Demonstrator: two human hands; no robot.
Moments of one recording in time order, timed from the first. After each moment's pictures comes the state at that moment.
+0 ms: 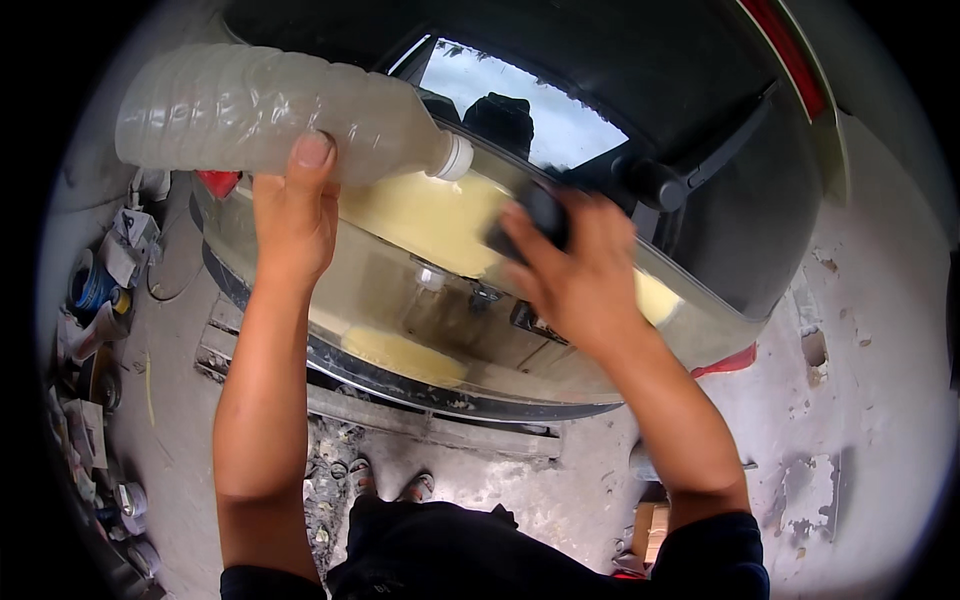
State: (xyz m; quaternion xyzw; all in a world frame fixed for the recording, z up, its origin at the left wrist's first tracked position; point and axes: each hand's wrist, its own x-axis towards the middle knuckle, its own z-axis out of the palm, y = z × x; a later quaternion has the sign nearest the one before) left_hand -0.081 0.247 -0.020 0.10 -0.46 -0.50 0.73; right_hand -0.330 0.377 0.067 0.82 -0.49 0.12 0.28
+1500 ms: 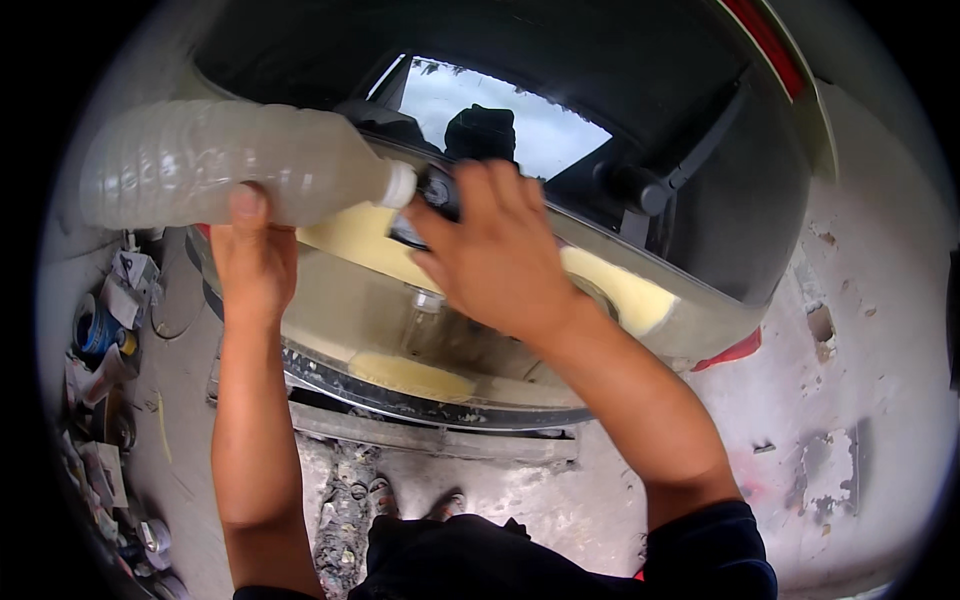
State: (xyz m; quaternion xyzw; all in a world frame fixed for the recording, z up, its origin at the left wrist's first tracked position) left_hand -0.062 0.232 -0.026 0.08 -0.47 -0.49 0.73; right_hand -0.290 0.341 0.067 0.82 -0.46 0.16 0.28
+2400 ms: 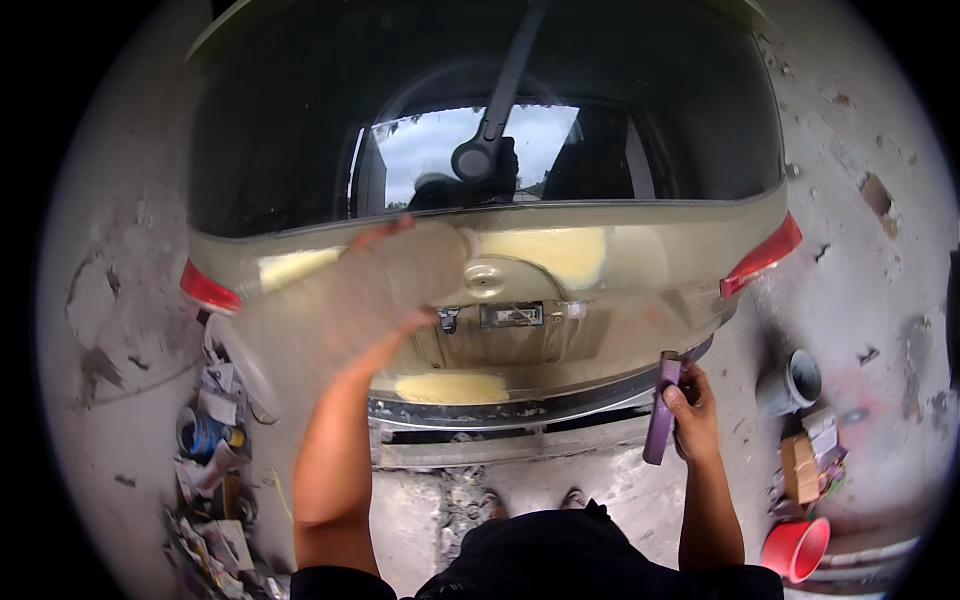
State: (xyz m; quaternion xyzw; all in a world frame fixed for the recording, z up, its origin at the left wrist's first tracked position) left_hand -0.180 0.340 0.036 0.07 -0.68 -0.52 0.51; right_hand -0.474 0.658 -0.087 0.28 -0.63 0.68 -0.24
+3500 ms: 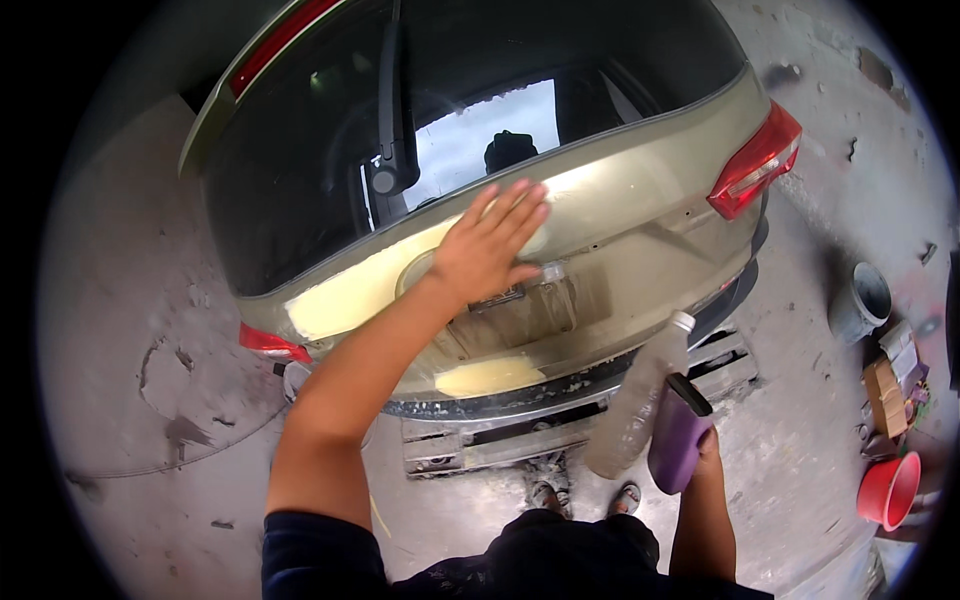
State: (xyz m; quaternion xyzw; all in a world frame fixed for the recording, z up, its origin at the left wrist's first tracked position) left_hand -0.331 0.355 0.036 -0.03 -0.93 0.33 0.15; right_hand -0.411 0.726 -0.169 0.22 -0.39 0.81 -0.38
